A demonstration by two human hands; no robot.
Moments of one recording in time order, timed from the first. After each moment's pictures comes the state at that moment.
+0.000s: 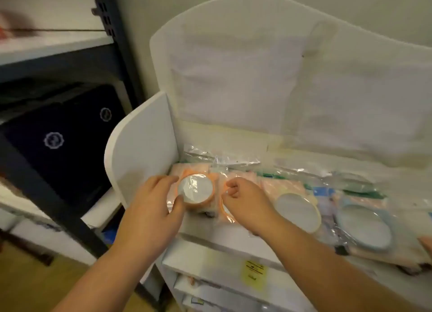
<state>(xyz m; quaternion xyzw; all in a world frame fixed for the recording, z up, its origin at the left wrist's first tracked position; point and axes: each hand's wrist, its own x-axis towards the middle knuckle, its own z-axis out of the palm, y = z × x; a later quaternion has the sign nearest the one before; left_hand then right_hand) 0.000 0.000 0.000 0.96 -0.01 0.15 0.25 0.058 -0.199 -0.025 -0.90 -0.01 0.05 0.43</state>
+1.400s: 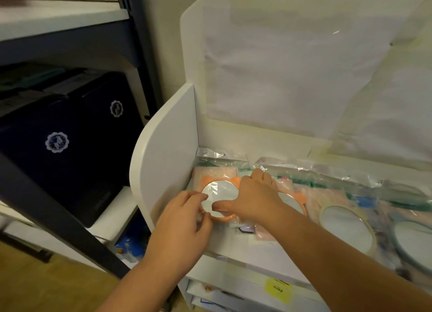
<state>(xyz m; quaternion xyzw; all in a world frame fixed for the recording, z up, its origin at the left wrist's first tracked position) 0.049 0.041 -0.040 0.95 -0.05 0.09 0.30 0.132 -0.126 -0.044 -0.99 -0.01 0.10 0.11</state>
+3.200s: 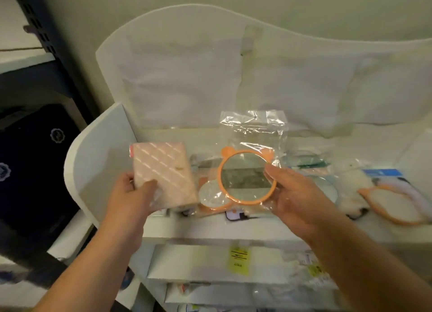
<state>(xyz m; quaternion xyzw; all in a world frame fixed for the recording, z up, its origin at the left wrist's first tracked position) 0.021 -0.025 0.024 0.72 0.12 0.06 0.68 -0.024 -0.293 0.019 -0.50 0.10 0.02 0.86</state>
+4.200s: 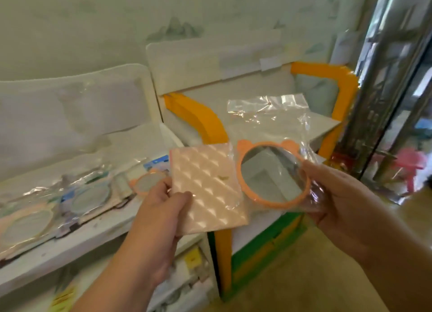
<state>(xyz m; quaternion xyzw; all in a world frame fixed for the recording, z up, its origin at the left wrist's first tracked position) -0.297 -0.446 0.061 0.63 -0.15 -0.30 0.71 -0.484 -0.626 0.062 -0.47 0.22 -0.29 0.81</state>
